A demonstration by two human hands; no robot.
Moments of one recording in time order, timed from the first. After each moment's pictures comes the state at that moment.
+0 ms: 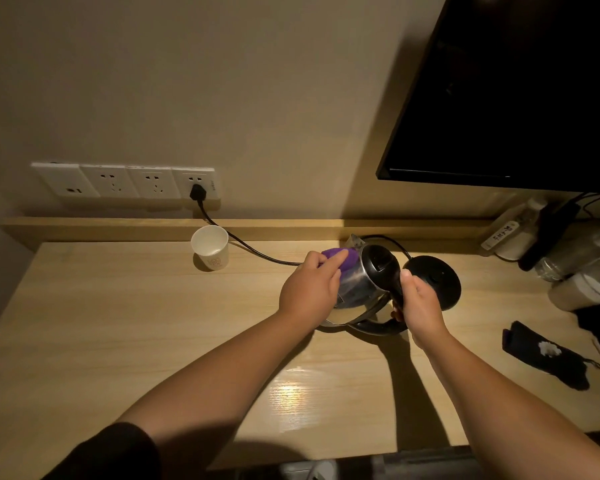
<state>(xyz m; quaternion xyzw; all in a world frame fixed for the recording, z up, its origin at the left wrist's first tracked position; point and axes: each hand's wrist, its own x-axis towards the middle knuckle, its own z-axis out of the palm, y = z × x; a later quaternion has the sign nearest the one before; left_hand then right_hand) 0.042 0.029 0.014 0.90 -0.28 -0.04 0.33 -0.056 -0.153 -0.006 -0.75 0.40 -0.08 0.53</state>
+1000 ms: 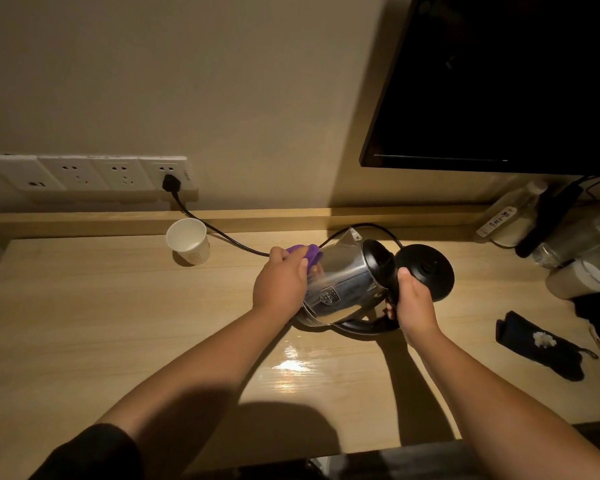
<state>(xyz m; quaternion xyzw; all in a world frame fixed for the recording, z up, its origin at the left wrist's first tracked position) 0.065 0.018 -0.015 0.93 -0.18 -0.10 0.29 -0.059 -0.171 -0.015 -0.70 0.44 -0.06 0.57</state>
